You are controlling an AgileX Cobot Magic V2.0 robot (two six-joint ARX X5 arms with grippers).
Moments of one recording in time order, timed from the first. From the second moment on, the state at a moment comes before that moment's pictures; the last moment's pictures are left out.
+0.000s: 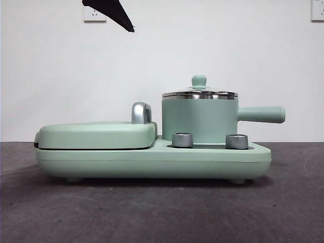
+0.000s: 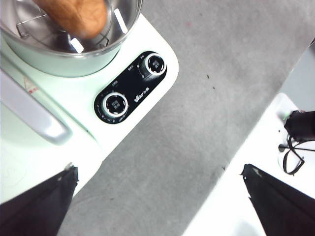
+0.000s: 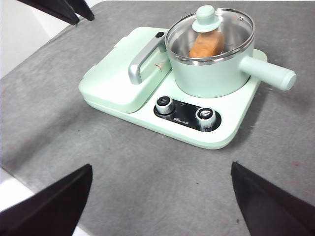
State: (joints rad) left arm -0.60 1.79 2.09 -1.41 0.42 0.09; right arm 0.56 0.34 0.88 -0.96 -0.13 0.27
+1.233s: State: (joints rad) left arm -0.56 0.35 0.90 -0.96 0.26 -0.17; right arm 0.56 0.34 0.88 -0.98 -0.16 0.27
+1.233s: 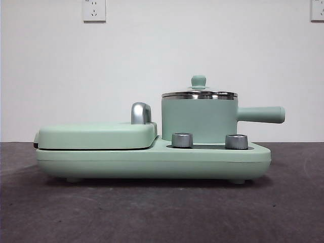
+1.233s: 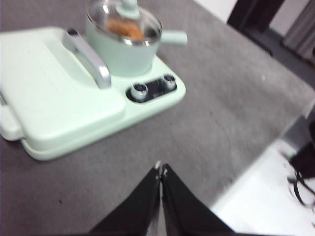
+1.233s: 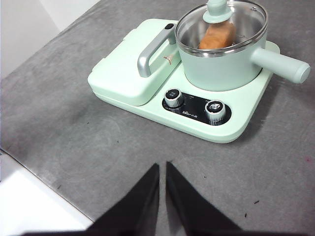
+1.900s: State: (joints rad) left arm -0.01 0.01 0.13 -0.36 0.21 -0.09; right arm 0.56 0.34 0.88 -0.98 -0.16 0.27
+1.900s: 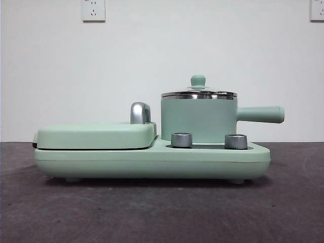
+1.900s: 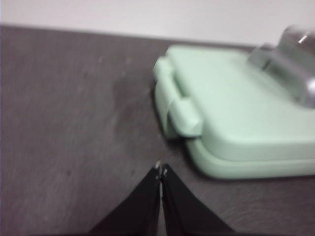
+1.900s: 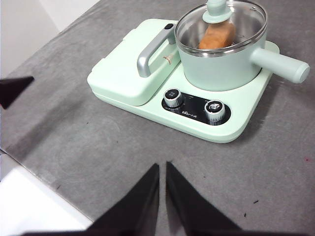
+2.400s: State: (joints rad) left arm 0.00 0.00 0.03 -0.18 0.02 -0.09; right arm 0.56 0.34 0.88 -0.98 -0.16 0.27
